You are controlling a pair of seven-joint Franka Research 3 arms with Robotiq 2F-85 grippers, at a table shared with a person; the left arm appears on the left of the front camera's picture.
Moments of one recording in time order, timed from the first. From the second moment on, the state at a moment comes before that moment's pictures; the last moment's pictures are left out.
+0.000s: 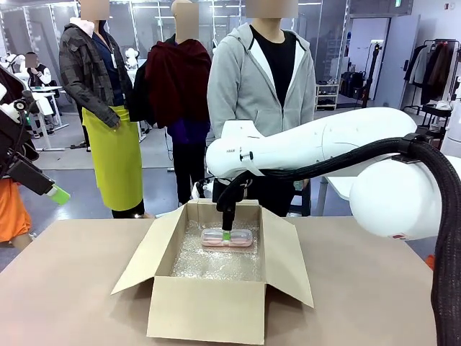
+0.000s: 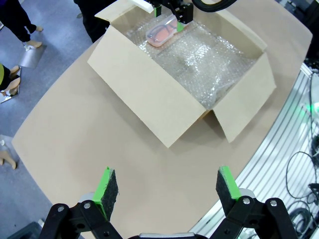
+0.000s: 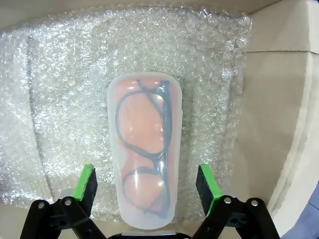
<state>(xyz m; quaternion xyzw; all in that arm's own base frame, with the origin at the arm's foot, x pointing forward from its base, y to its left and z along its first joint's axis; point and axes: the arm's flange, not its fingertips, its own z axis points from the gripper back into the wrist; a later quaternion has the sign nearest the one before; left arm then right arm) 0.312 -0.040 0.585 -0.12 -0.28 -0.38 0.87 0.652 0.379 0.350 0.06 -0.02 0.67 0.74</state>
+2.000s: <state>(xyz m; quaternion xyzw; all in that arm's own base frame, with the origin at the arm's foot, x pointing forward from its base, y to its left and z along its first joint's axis) 0.312 -0.040 0.585 -0.12 -0.28 -0.38 0.87 0.352 0.070 0.557 0.14 -0.25 0.44 0.85</state>
